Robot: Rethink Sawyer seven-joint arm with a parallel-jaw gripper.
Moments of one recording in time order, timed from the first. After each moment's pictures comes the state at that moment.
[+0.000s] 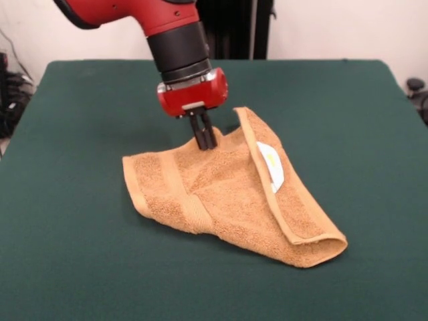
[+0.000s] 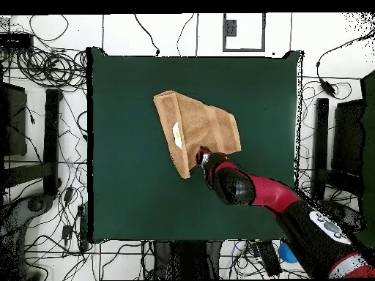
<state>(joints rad) -0.84 -0.42 0.51 1.90 -0.42 0.03 1.71</state>
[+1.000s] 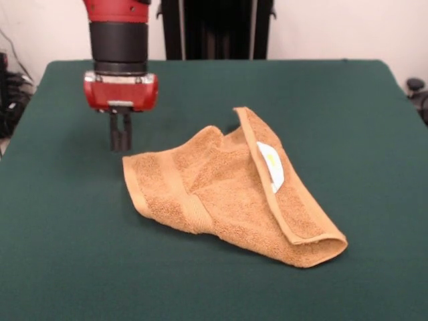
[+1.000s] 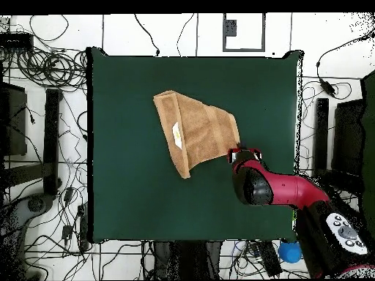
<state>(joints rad) -0.67 -0.53 0.22 1.72 -0.60 0.01 1.71</state>
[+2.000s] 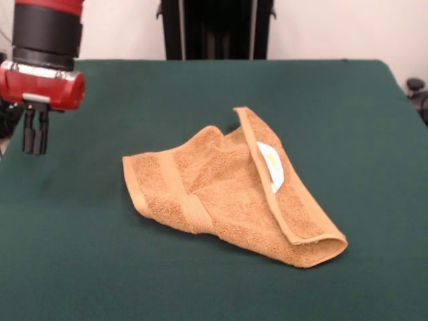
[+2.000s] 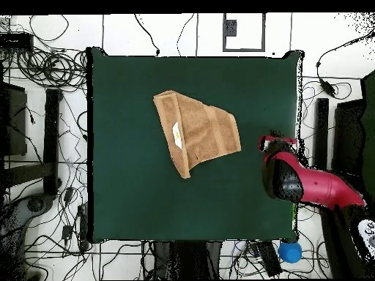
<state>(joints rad) -0.79 -0.53 0.25 1.61 -0.61 -0.01 1.71</state>
